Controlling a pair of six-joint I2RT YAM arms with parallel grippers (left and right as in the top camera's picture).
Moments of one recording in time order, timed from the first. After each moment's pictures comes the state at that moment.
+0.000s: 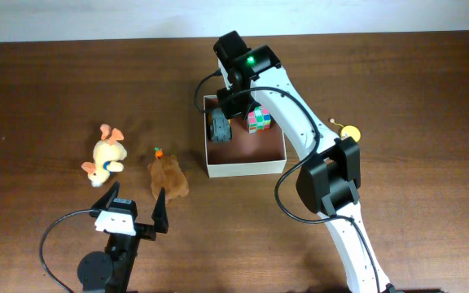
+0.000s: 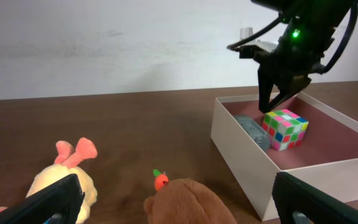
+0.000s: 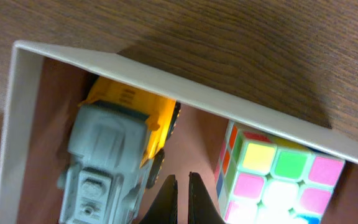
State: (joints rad) left arm 0.05 0.01 0.02 -0.06 0.23 -0.02; right arm 0.49 2.51 2.46 -1.27 -0.05 0.15
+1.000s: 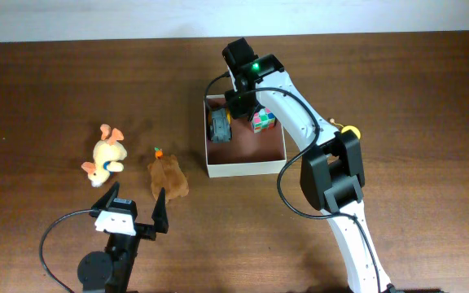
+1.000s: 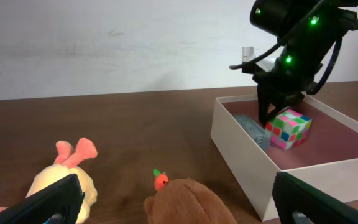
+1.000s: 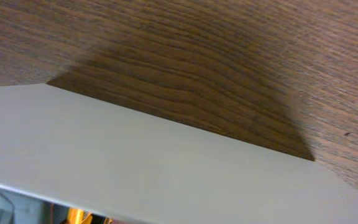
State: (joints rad) left arm 0.05 0.01 0.02 -0.06 0.23 -0.02; right arm 0.46 2.51 2.31 -1.09 0.01 0.15
